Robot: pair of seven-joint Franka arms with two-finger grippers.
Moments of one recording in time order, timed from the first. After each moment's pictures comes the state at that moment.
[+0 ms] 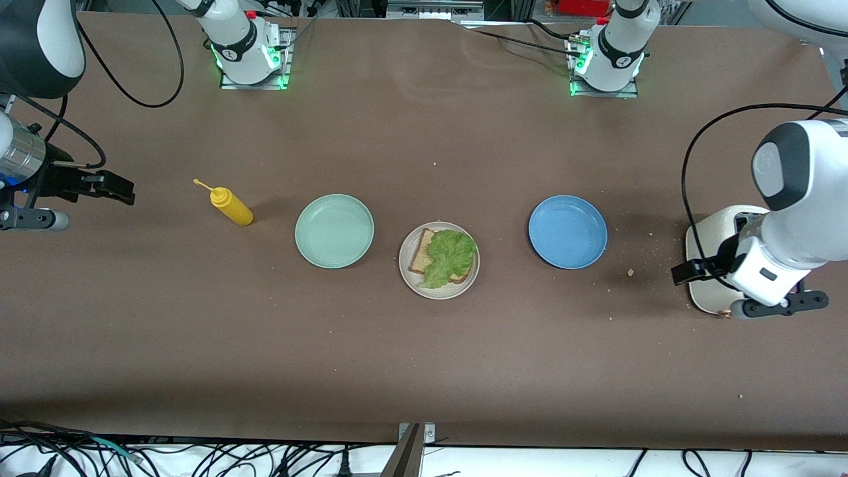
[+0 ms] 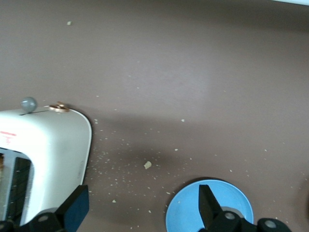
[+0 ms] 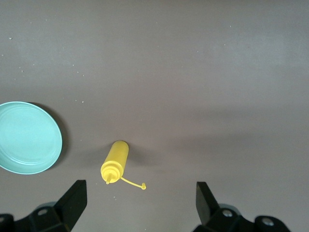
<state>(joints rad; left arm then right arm) -0.22 0.44 0.29 -1.43 -0.11 1.86 -0.11 0.11 0.15 -0.11 -1.58 -0.05 1.66 0.02</state>
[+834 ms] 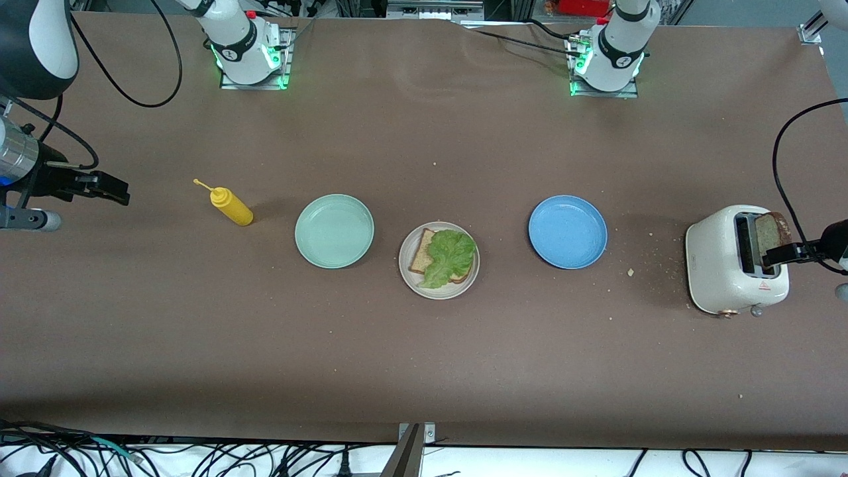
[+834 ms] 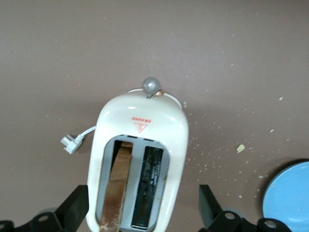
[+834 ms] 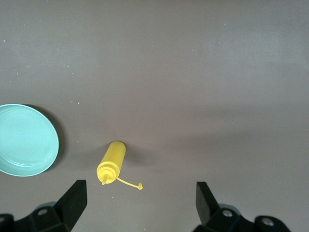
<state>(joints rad) 0.04 0.44 0.30 -1.49 -0.08 1.83 0.23 0.09 0.15 -0.12 -1.58 -0.05 1.66 0.02</state>
